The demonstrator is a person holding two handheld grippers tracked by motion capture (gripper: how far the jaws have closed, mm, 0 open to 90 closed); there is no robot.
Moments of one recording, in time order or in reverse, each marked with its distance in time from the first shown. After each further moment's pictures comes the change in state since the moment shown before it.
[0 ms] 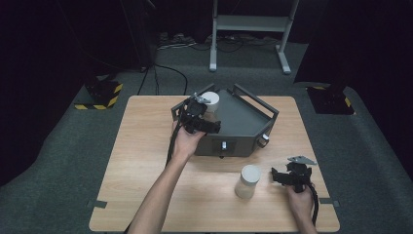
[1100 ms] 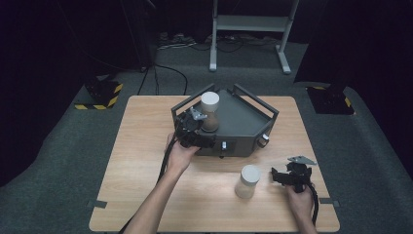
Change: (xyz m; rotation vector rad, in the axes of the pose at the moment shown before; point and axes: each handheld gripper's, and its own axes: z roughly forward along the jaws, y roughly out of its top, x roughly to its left) left arm -0.007 -0.039 -0.008 0.010 0.001 0.047; right arm 0.000 0.000 0.000 0.000 0.000 0.000
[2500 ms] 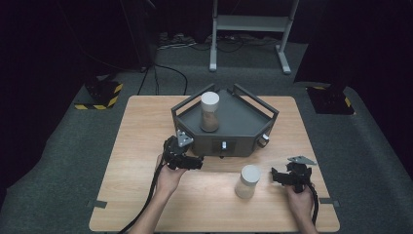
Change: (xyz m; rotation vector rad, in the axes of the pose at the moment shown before) left arm 0.005 -0.088 0.000 -0.045 0.014 -0.037; right arm 0.001 0.000 0.000 0.000 -0.001 0.002
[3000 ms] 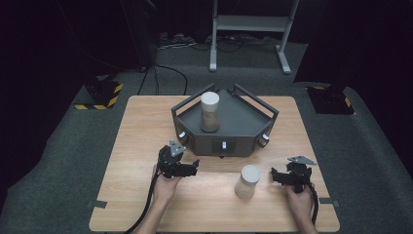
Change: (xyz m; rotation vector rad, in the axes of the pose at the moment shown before) left arm 0.004 -0.040 0.007 -0.010 0.024 -0.058; right arm 0.001 0.000 0.000 0.000 -0.002 0.002
